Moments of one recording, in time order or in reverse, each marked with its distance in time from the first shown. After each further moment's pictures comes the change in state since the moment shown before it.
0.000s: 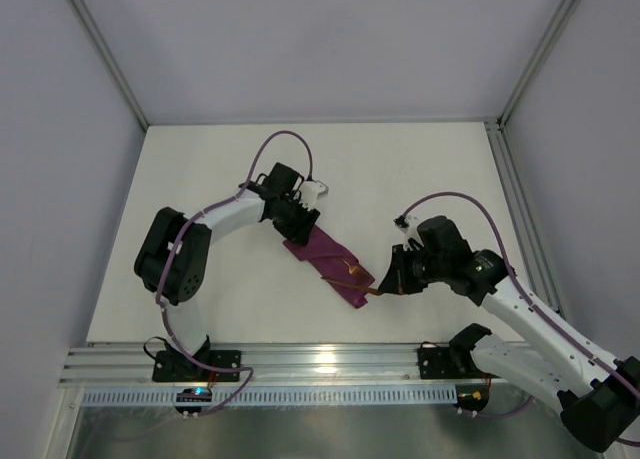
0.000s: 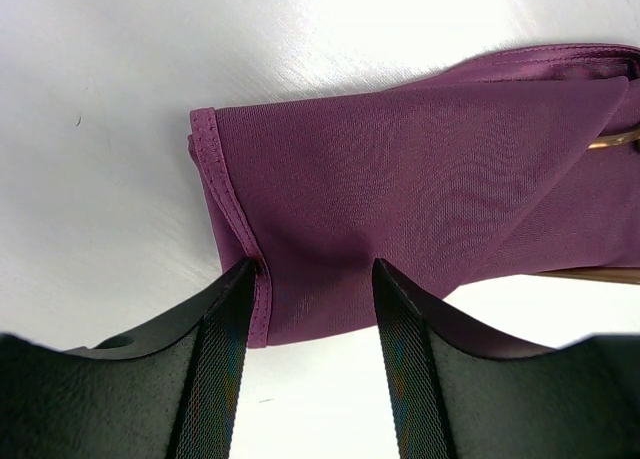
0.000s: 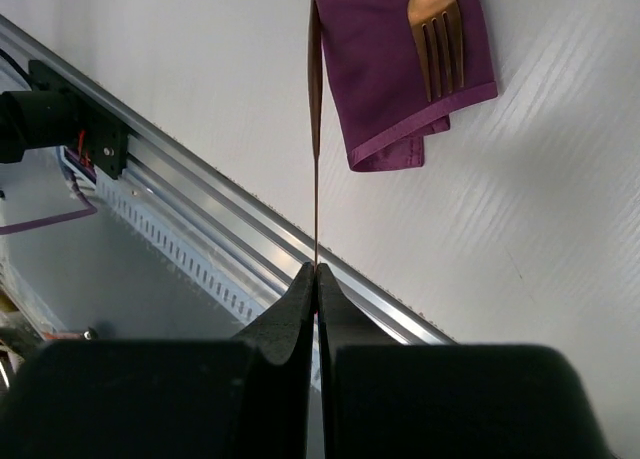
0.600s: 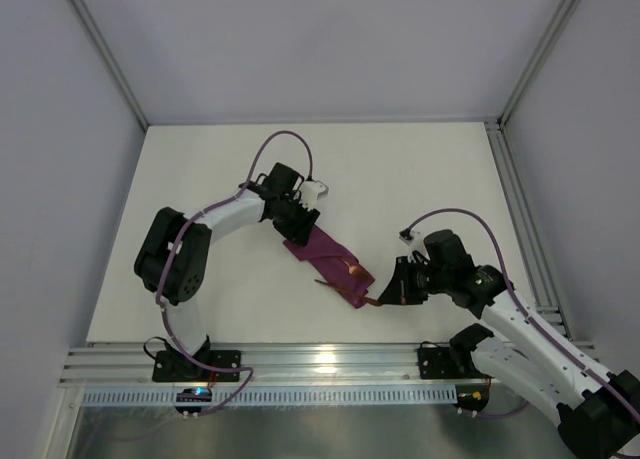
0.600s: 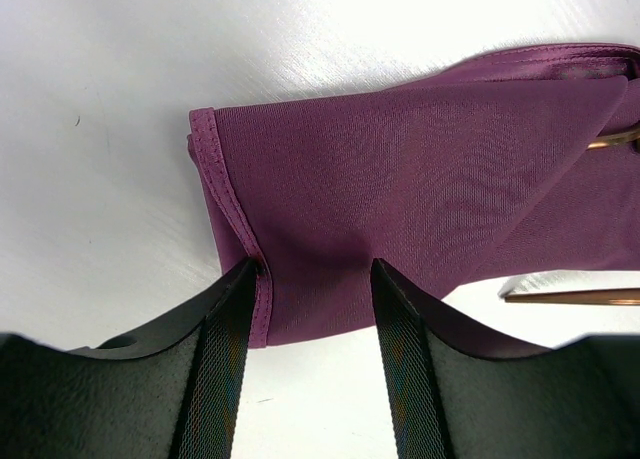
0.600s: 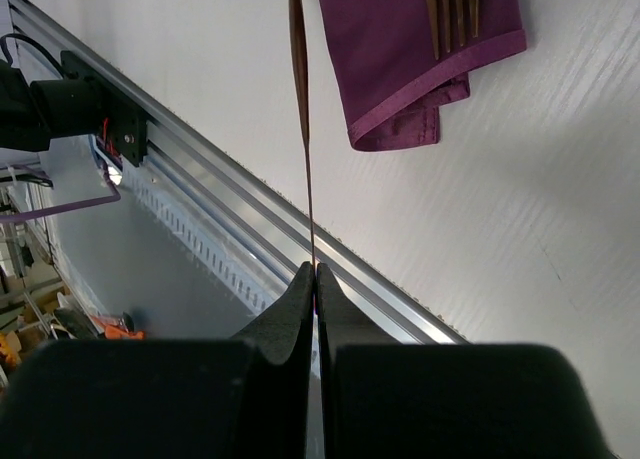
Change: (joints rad) left arm 0.000 0.000 0.000 0.000 0.000 0.000; right arm -0.077 -0.086 -0.184 0.113 -0.140 0.056
